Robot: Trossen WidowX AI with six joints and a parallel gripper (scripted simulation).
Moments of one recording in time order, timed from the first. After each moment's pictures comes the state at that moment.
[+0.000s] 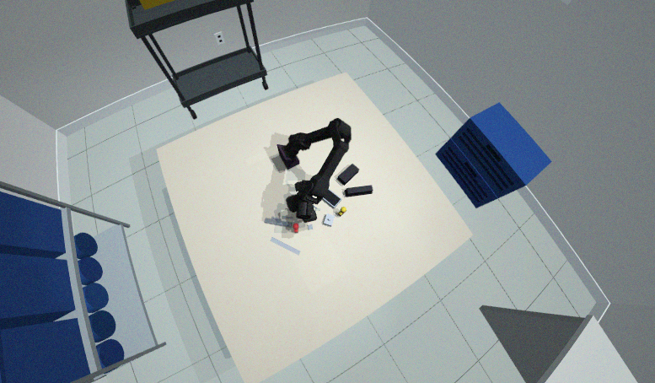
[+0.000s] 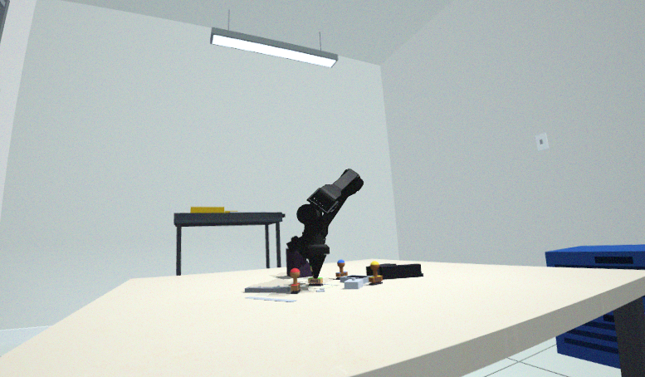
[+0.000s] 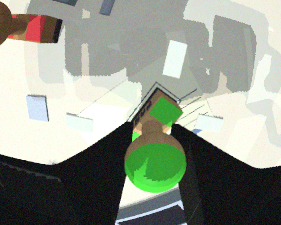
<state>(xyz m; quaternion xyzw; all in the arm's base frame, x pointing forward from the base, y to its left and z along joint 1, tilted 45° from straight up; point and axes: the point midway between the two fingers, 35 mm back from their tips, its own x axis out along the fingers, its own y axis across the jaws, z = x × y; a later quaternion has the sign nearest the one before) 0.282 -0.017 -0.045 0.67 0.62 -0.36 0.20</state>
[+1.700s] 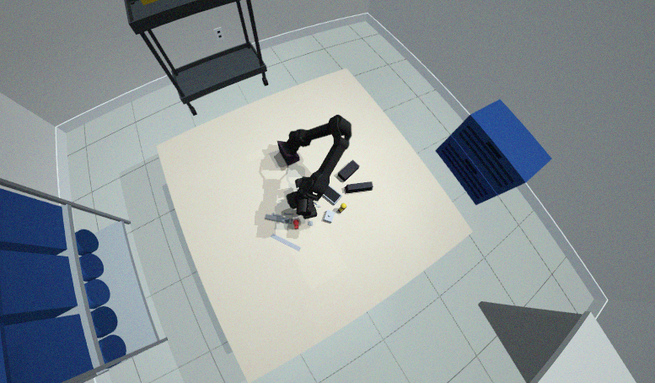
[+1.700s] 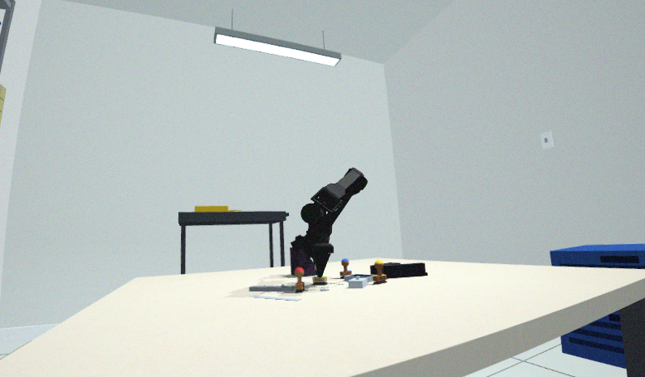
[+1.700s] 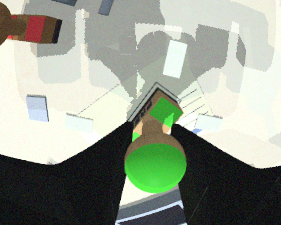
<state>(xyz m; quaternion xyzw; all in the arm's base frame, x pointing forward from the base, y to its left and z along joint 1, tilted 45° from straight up) 0.283 -0.018 -0.044 0.67 0.62 -0.36 0.20</state>
